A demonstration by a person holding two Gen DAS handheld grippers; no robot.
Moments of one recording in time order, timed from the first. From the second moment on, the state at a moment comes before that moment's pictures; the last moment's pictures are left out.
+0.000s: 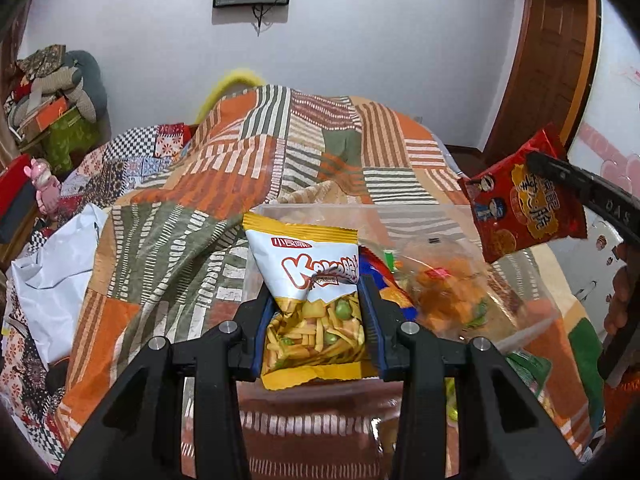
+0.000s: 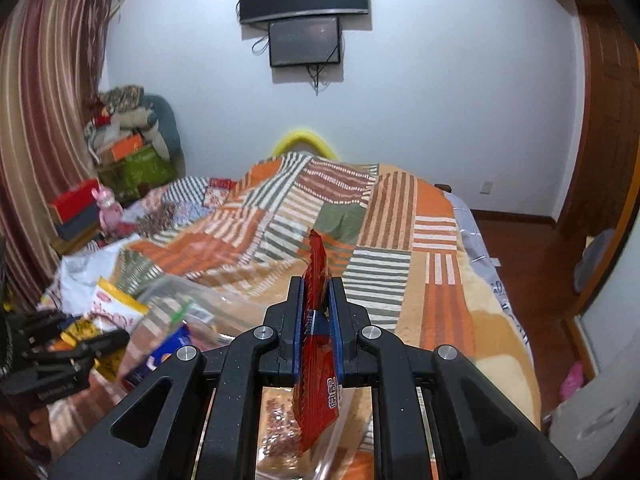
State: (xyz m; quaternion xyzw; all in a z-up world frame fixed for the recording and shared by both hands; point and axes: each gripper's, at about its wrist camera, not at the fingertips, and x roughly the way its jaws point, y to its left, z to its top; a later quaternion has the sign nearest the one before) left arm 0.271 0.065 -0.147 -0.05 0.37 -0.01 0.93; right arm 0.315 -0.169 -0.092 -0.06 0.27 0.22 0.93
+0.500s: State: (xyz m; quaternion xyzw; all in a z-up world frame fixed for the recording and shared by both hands) left arm 0.297 0.071 -0.173 -0.06 0.40 0.00 0.92; right arm 0.321 -0.167 -0.123 -0.05 0.34 0.27 0.90
